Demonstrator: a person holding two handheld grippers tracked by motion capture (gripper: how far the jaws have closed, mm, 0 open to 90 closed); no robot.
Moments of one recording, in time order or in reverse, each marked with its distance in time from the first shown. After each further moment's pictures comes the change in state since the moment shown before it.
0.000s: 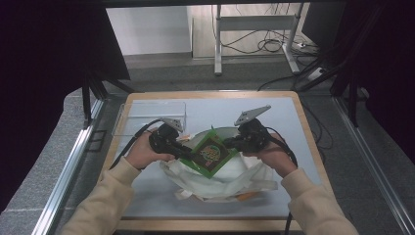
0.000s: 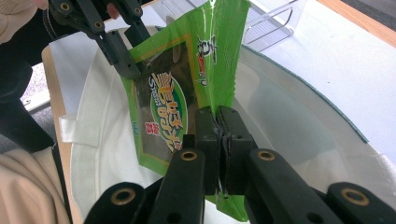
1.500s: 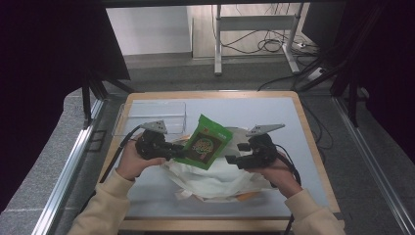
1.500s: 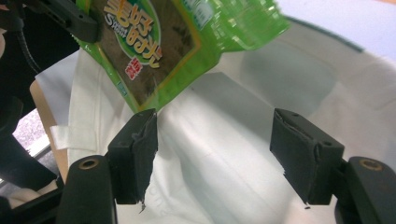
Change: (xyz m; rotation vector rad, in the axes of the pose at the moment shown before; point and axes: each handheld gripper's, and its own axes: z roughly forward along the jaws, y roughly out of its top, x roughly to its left) left arm -0.012 -0.030 -0.023 -0.191 0.107 -0.025; right arm 0.012 -0.046 0.000 -0.078 -0.066 0.225
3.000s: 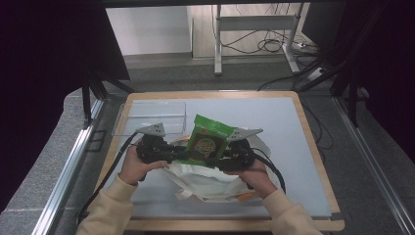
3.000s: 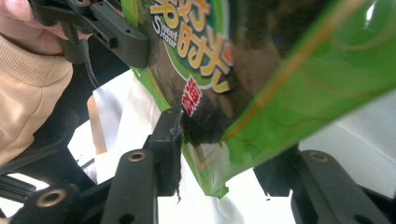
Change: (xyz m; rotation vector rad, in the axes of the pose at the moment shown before) left arm -0.004 -0.009 0.005 -0.105 -0.056 -0.011; right arm 0.017 -0.001 0.052 -0.083 0.218 -0.014
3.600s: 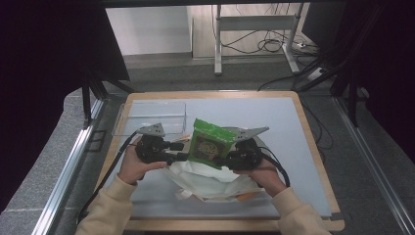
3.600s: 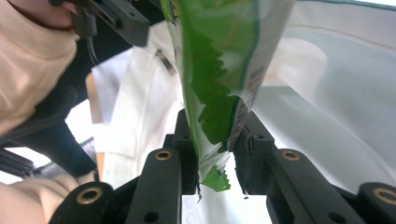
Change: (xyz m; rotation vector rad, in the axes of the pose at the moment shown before) left arm 0.005 -0.003 -0.001 0.011 0.066 0.006; right arm -0.009 -0.001 -0.019 0.069 -0.007 -0.060
